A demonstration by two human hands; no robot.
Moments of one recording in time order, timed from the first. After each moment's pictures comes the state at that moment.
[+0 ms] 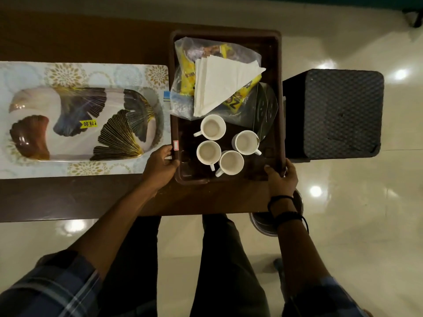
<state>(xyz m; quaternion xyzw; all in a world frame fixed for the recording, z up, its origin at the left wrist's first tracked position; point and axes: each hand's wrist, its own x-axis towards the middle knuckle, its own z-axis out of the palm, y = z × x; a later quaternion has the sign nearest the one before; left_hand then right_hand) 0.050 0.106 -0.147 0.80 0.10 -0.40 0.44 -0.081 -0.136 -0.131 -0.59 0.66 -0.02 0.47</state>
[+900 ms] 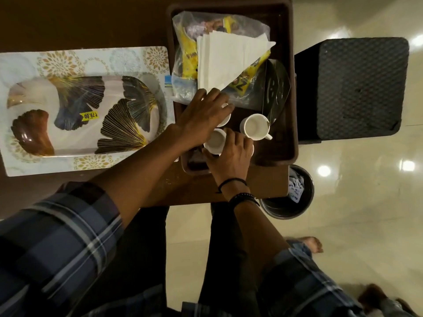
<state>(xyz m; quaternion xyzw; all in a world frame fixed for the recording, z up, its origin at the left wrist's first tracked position) 0.111 0.020 -0.127 0.83 -0.54 -0.16 0.00 -0.021 -0.024 -0.138 -0.89 0.36 0.07 0.27</state>
